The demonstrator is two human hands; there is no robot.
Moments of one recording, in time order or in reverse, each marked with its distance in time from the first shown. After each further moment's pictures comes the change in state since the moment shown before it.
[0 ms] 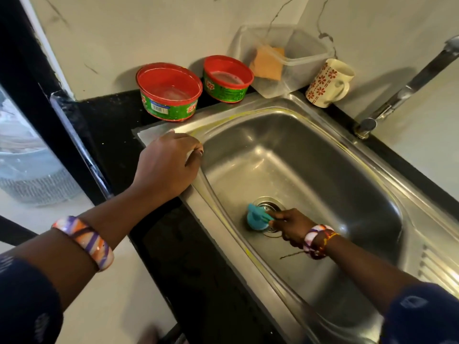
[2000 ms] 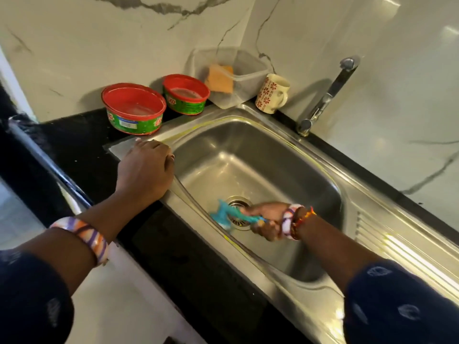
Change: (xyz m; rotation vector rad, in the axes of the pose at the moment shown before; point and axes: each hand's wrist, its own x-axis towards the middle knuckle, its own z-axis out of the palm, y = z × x) left_hand 0.003 0.000 0.000 0.130 -0.061 0.030; right_hand -0.068 -0.067 -0.008 0.398 -0.341 0.379
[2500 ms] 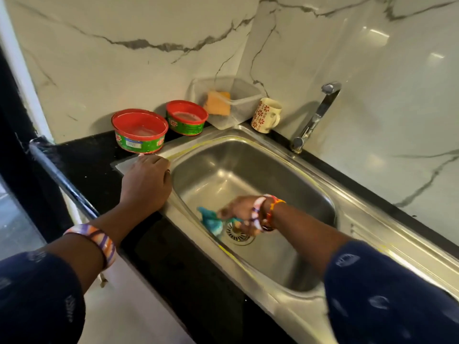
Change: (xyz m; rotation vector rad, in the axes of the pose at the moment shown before) left_hand 0.000 0.000 -0.003 -0.054 0.039 -0.004; right_hand -0.007 -0.033 0.028 -0.315 0.262 -0.155
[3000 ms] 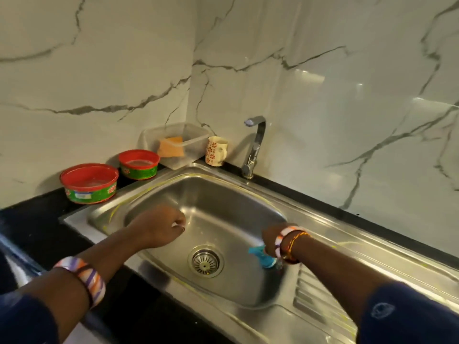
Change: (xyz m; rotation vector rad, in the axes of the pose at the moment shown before) left_hand 0.007 0.100 -0.001 0.085 -0.528 0.371; right_hand -0.083 0.114 -0.073 -1.029 0.545 -0.041
